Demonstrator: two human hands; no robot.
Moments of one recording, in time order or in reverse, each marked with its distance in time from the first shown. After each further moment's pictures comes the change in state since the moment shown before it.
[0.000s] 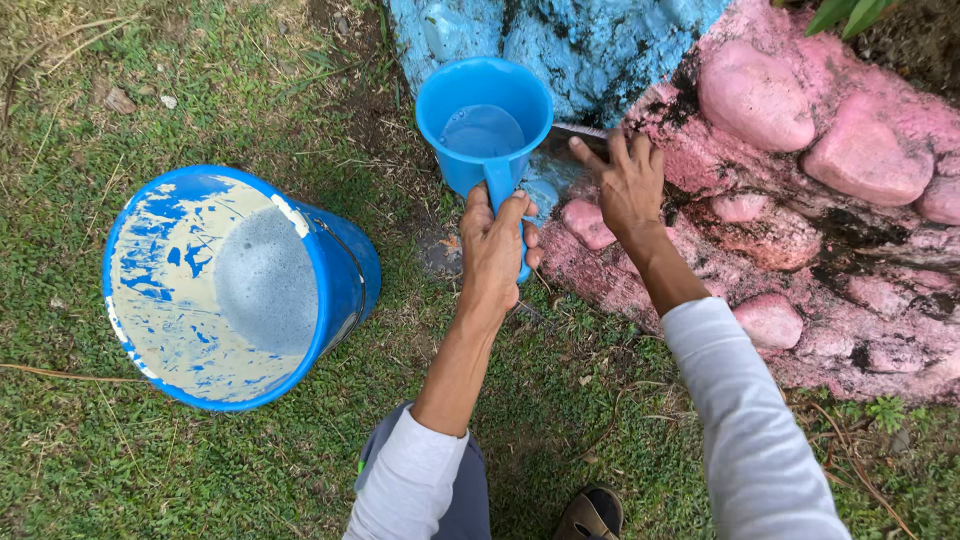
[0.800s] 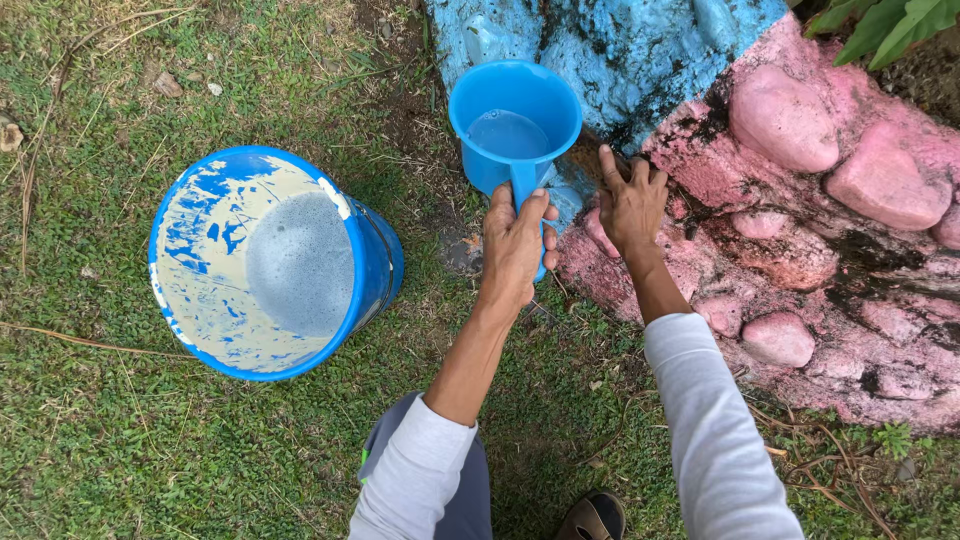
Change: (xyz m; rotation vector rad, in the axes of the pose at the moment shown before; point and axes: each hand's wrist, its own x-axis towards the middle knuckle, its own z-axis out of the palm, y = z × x) left_hand -0.009 0.006 -0.017 0.021 -0.014 0.032; right_hand -0.019 -0.033 0.053 0.263 -0.143 0.232
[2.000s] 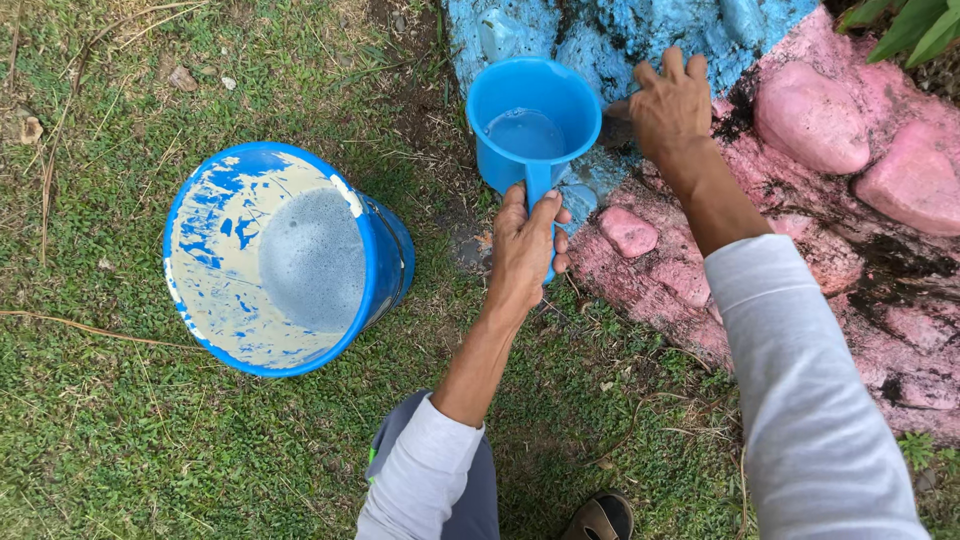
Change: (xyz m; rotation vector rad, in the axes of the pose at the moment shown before) left_hand 0.003 -0.001 -0.005 0.025 0.007 -0.029; right_hand 0.120 -0.026 -0.120 -0.489 -0.295 -0.320
